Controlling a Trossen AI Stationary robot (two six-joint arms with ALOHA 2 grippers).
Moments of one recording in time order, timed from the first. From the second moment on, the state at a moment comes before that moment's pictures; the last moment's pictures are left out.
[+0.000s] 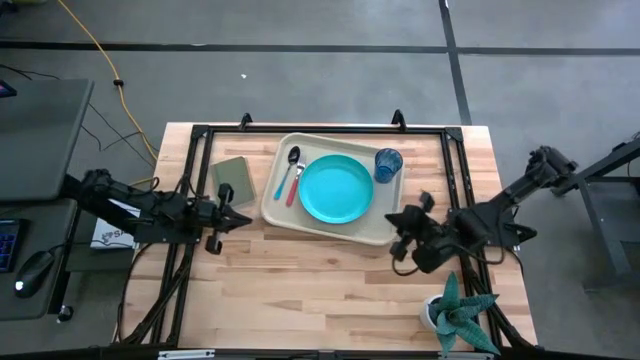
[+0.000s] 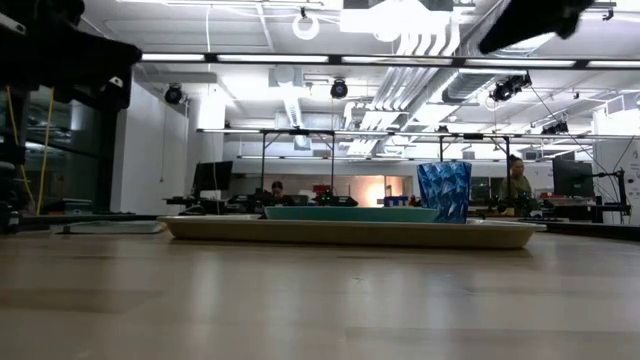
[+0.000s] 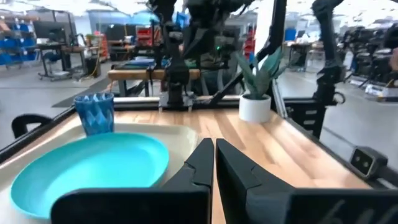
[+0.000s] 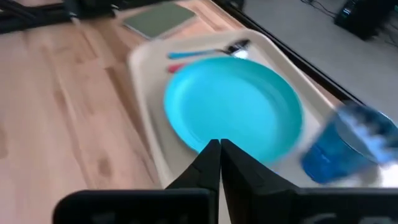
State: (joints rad) left arm -0.21 0.13 0.01 0.13 -0.24 0.00; right arm 0.59 1.21 0.97 -0.76 0.89 0.82
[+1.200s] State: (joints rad) left arm 0.05 0.10 0.01 0.12 0.04 0.04; right arm 0.04 0.47 0.30 -0.03 0.17 0.27
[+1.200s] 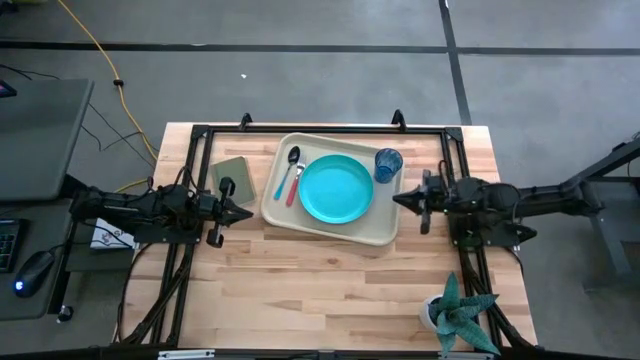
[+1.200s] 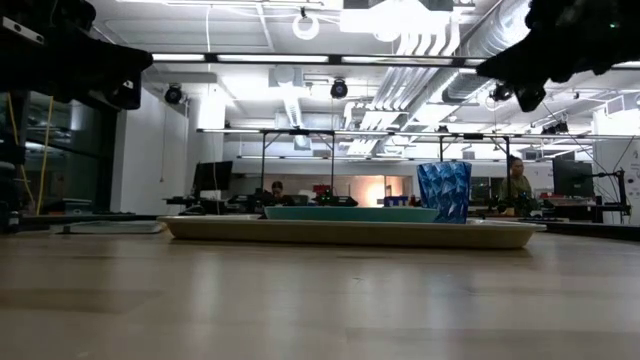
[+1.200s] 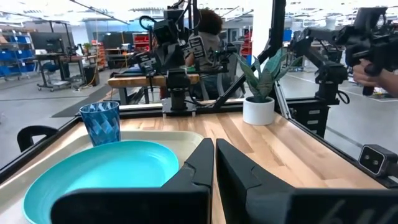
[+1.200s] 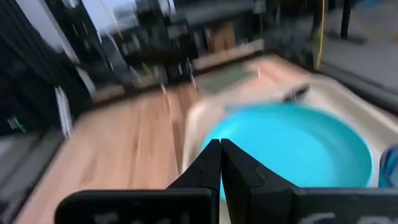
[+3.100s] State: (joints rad) left arm 0.00 0.01 0.01 0.01 0.00 0.04; right arm 0.09 0.02 0.01 0.08 0.15 0.26
